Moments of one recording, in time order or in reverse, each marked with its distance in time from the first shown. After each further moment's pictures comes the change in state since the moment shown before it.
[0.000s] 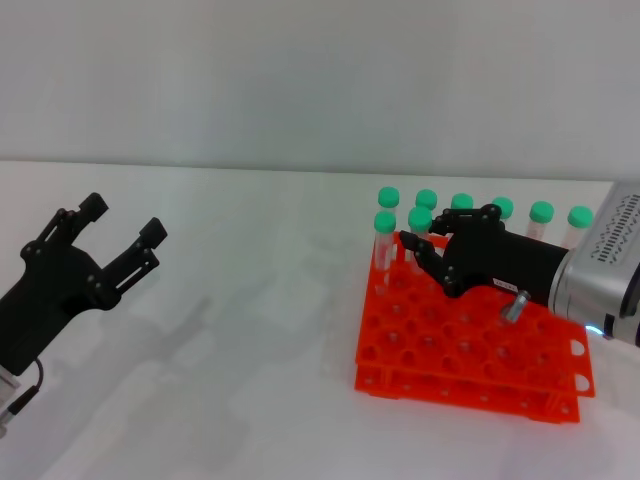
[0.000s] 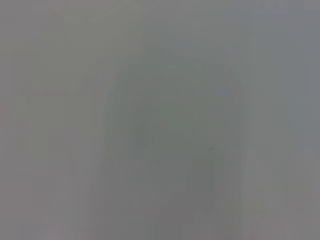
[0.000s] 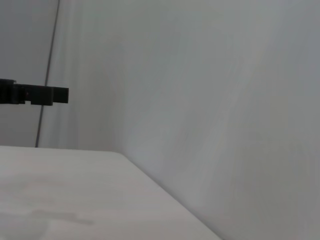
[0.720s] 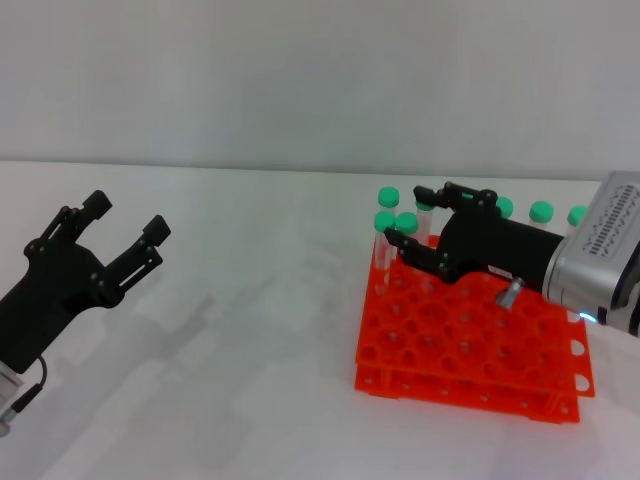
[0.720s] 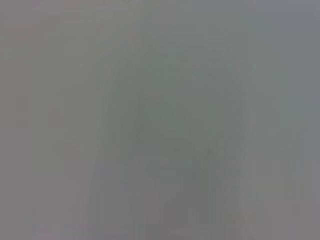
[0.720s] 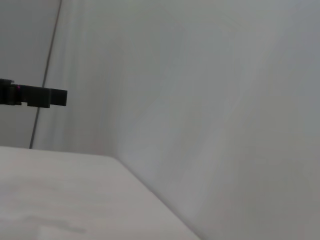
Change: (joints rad) left arm -0.002 0.004 0.000 0.015 0.000 0.002 0.003; right arm 0.012 0.000 -0.017 -0.015 0.045 0.019 -0.051
